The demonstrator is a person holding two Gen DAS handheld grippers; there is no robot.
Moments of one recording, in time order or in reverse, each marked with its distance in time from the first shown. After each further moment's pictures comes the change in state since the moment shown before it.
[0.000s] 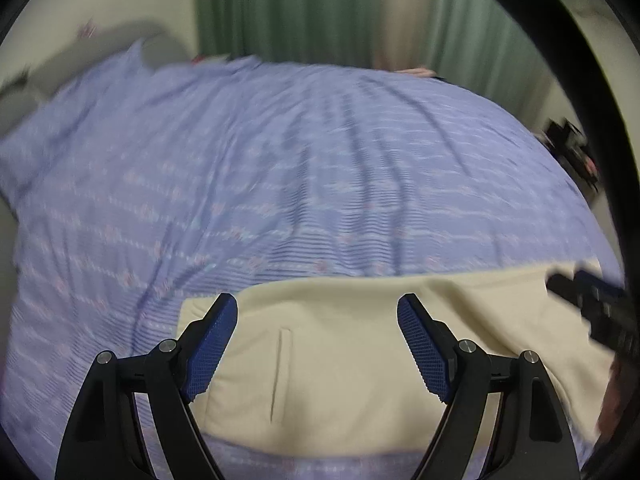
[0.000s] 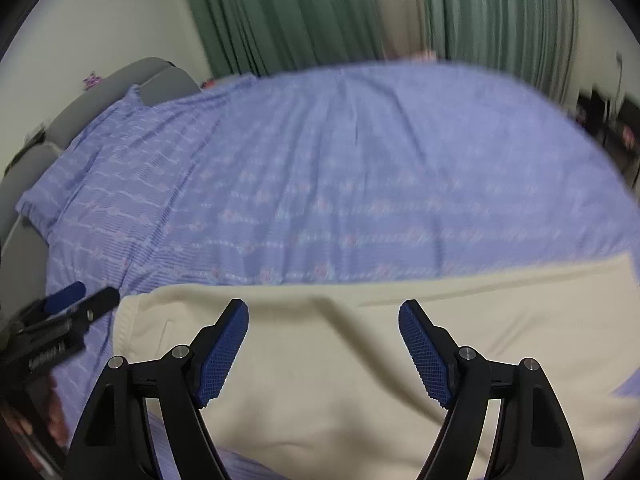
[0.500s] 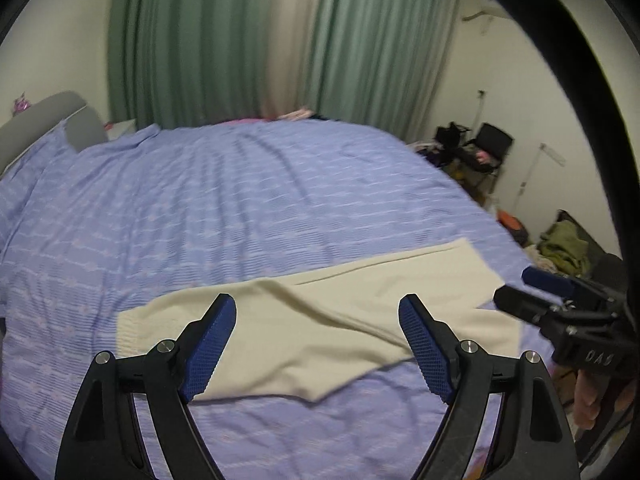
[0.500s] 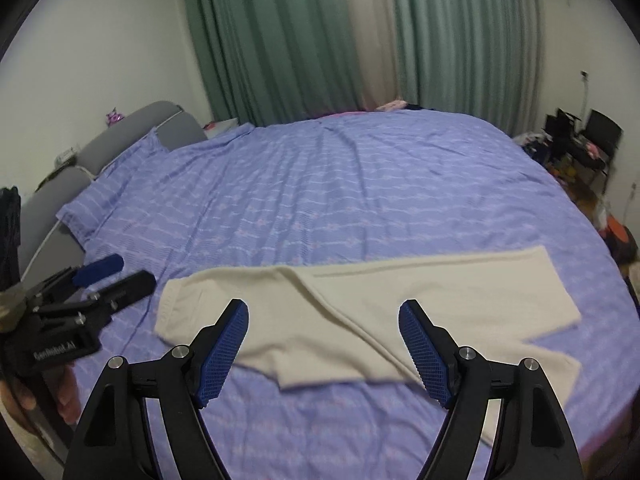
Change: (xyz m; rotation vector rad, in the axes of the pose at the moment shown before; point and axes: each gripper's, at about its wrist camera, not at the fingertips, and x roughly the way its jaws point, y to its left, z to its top) left arm -0.203 -0.113 -0.039 0.159 -0.152 -0.315; right arm -0.251 -0.058 -0.078 0.049 -0.129 -0.038
